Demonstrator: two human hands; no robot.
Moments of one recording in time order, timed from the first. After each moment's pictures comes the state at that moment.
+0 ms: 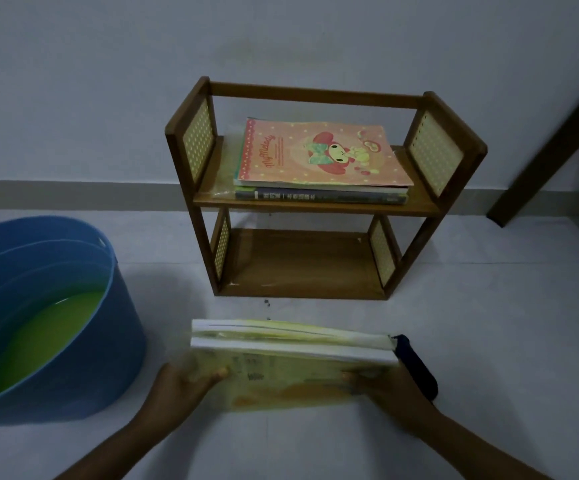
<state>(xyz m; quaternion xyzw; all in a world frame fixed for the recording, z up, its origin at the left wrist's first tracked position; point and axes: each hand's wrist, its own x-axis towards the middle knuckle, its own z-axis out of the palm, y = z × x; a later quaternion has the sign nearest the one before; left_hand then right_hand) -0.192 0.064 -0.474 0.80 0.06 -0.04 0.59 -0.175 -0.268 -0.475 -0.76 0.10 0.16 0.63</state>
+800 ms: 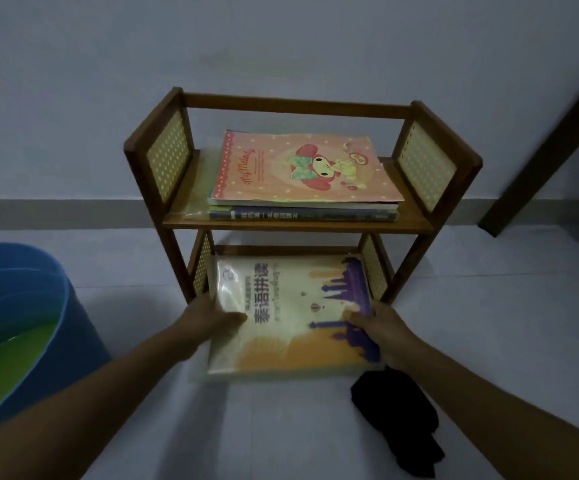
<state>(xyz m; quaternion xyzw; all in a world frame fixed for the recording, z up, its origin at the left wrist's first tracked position) -0.046 0.033 -0.455 0.77 0.08 -0.20 0.59 -0.054 -0.276 -0.457 -0.75 0.18 0.16 0.62</state>
